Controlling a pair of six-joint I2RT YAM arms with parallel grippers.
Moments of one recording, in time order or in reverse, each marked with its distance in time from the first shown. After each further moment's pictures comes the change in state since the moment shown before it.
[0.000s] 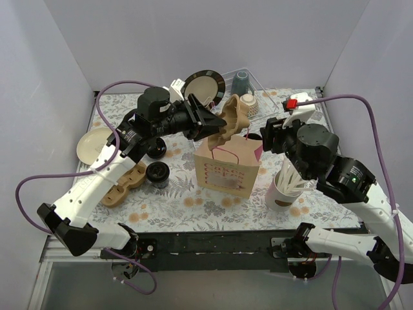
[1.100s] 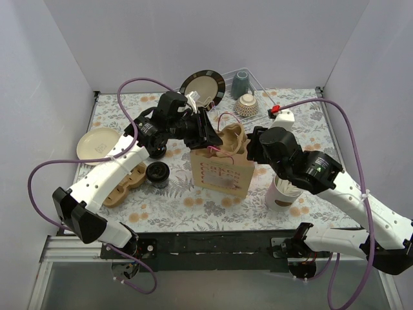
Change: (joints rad) left arm 0.000 0.118 0.005 -0.208 -0.017 0.355; right arm 0.000 0.119 -0.089 -0.158 -0.014 0.494
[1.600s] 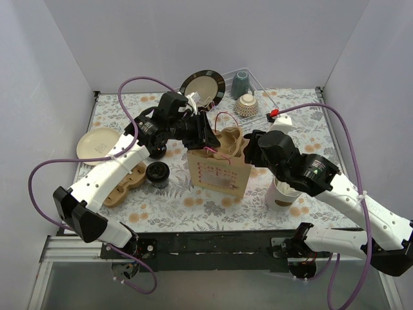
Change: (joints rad) left arm 0.000 0.013 0.023 -0.066 -0.029 0.077; right arm 0.000 -0.019 -0.077 0.043 -0.041 0.054
